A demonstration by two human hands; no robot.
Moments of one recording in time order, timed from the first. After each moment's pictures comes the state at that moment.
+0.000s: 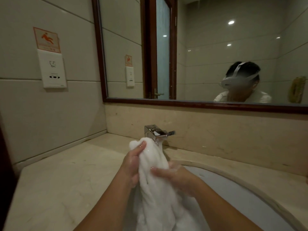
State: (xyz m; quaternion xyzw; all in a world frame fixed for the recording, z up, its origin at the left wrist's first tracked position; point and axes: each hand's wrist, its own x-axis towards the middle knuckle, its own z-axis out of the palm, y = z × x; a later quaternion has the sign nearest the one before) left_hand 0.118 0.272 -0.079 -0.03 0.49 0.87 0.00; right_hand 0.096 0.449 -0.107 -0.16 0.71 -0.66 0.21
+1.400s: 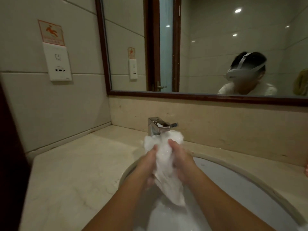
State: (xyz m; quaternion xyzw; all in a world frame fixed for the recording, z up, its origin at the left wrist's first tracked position) left_hand 0.137 0.312 -0.094 -0.18 0.60 0.78 0.01; right_hand 0.093 0.416 -0.099 0.05 0.59 -0.80 0.07
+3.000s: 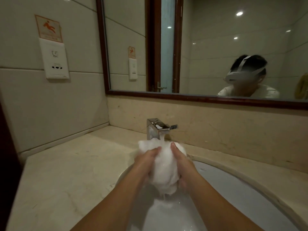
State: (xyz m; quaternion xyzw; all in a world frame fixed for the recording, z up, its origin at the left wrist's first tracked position) left_hand 0.110 0.301 -0.101 -0.20 0.63 0.74 -0.07; right_hand 0.073 0.431 -0.128 0.09 0.54 -0.83 0.08
